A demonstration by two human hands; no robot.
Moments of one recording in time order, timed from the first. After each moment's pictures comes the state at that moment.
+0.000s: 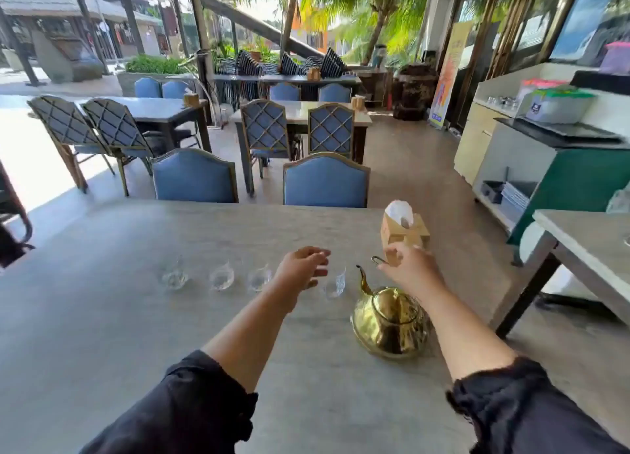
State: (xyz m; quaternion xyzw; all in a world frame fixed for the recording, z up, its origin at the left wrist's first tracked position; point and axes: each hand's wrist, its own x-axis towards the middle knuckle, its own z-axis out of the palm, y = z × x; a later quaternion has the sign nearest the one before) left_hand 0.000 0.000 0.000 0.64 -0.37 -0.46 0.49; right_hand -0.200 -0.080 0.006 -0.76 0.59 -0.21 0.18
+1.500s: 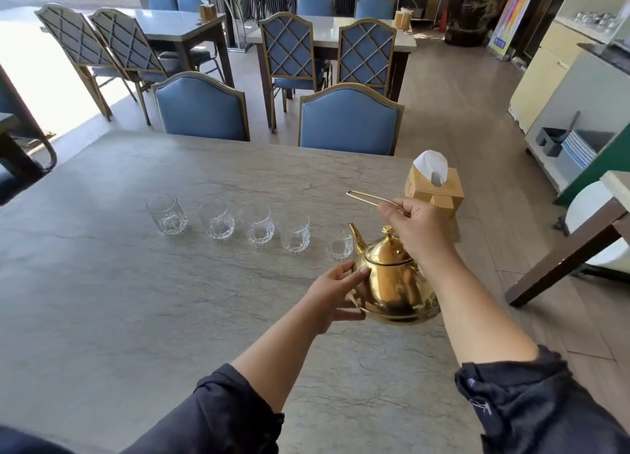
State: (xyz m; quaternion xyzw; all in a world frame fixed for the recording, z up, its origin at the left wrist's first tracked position) left_hand -0.057 -0.017 -0.096 0.58 -0.20 -0.64 0.46; right_hand -0.181 -0.109 -0.001 -0.71 0.49 -0.35 0.38
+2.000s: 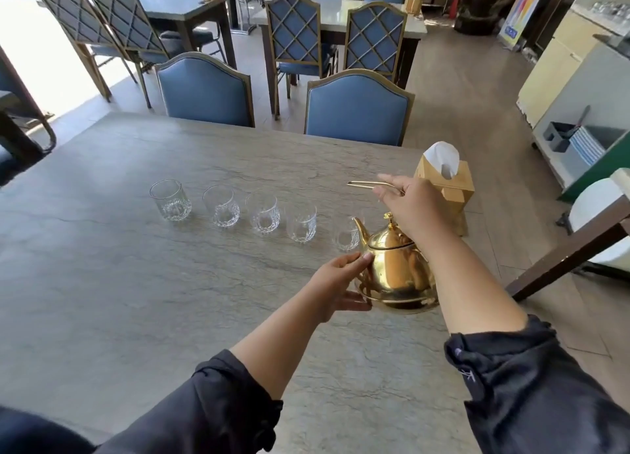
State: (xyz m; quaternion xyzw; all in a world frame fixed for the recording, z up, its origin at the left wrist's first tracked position) left_hand -0.047 -0.016 -0.093 0.57 -0.20 -0.65 0.45; right_hand -0.152 -0.117 0.014 -0.78 0.49 -0.28 0.25
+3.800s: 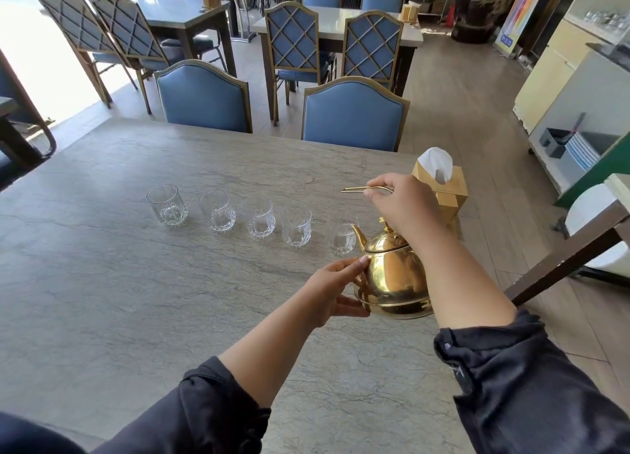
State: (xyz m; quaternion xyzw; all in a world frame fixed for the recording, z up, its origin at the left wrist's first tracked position) left_hand -0.053 -0.009 -0.080 0.54 -0.21 -0.67 0.46; right_hand -0.148 -0.126 0.020 -0.80 0.50 -0.25 0.21
